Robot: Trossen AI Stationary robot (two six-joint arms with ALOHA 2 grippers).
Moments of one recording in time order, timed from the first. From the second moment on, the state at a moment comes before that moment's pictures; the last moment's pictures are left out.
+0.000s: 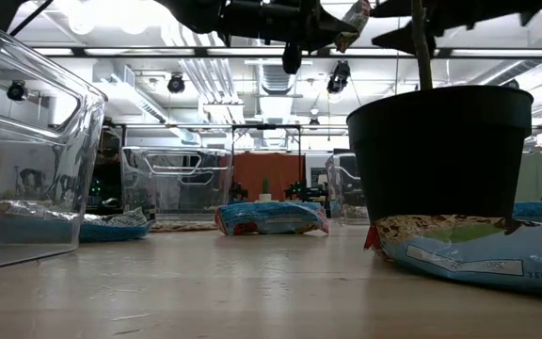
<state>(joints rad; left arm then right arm) 0.28 1.80 1.50 0.29 0.23 -0.19 -0.31 0.78 0.66 0.05 -0.02 0.18</state>
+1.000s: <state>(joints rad) 0.27 1.80 1.50 0.26 0.23 -0.18 -0.40 0.94 0.85 0.03 -0.10 0.09</state>
